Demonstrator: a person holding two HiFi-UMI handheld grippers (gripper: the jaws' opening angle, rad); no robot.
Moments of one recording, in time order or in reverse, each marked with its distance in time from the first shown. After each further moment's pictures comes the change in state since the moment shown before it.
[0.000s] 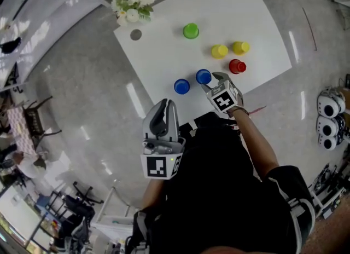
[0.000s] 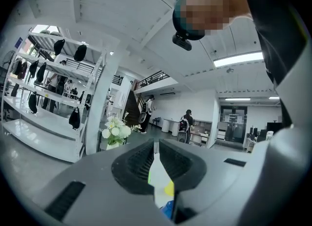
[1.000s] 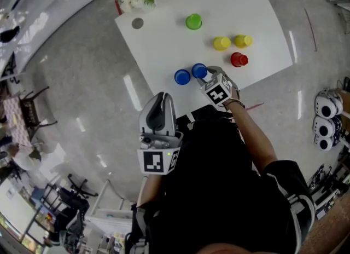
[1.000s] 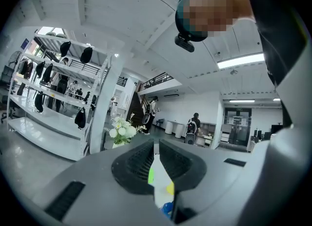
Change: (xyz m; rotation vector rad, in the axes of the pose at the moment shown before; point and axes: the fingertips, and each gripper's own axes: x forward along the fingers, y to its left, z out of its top) left arm -0.024 0.013 0.000 -0.010 -0.017 0.045; right arm 0.015 0.031 0.002 -0.104 0.038 0.025
